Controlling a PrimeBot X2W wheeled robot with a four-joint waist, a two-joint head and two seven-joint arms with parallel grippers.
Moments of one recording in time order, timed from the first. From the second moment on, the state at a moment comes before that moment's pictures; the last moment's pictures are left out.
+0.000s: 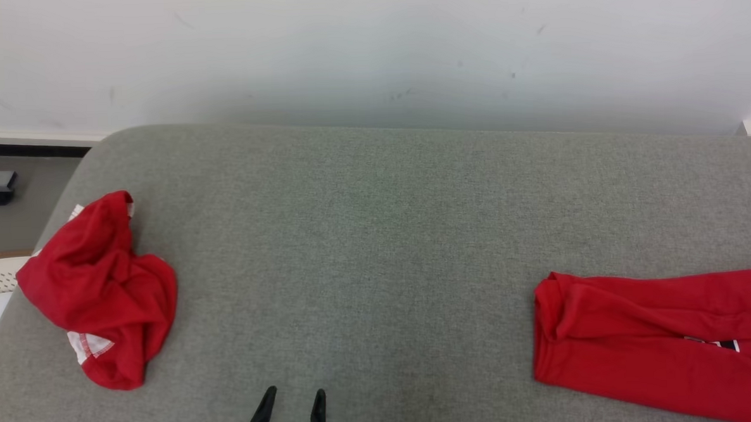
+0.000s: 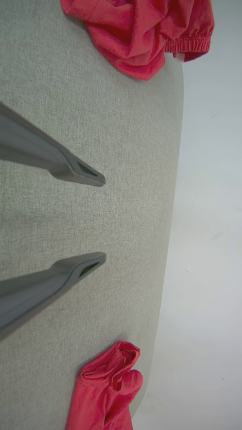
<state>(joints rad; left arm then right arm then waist) 0.10 0.05 -0.26 0.10 -0.14 0.05 -0.26 -0.25 -0.54 -0.22 0.58 0.78 0.13 0.33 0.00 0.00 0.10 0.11</state>
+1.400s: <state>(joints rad) 0.09 0.05 -0.30 0.16 -0.19 0.06 -0.26 -0.30 -0.05 0.09 0.40 0.60 0.13 0.30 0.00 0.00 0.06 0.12</state>
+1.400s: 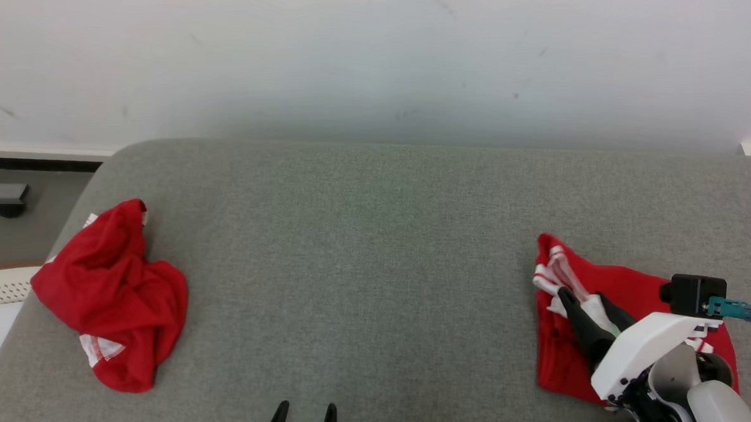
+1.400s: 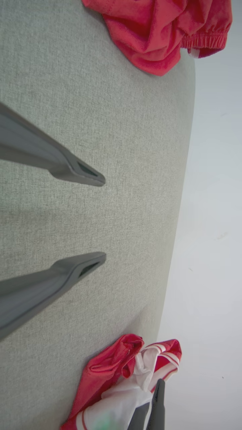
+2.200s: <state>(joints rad) 0.14 0.05 -0.24 0.13 -0.15 0.06 -0.26 0.04 -0.21 -0.03 0.05 0.39 0.13 -0.15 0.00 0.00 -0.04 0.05</state>
